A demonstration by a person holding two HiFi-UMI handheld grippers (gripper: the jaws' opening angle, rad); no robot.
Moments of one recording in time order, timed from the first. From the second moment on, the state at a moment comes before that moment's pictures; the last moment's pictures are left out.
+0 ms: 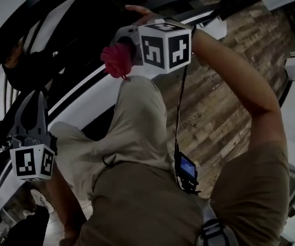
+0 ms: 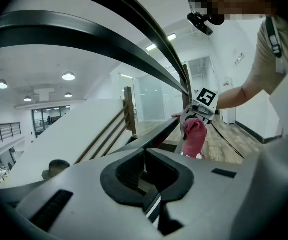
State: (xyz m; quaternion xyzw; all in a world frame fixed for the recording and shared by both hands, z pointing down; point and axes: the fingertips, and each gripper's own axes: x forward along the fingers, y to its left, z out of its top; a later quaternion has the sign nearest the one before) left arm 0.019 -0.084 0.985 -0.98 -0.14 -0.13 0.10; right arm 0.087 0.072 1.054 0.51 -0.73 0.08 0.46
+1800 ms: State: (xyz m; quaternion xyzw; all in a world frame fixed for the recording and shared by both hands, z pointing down) left arm -0.006 -0.107 0.985 -0.90 -0.32 -0.26 0.13; right arm 0.072 0.039 1.017 0.48 -0.73 0.15 0.47
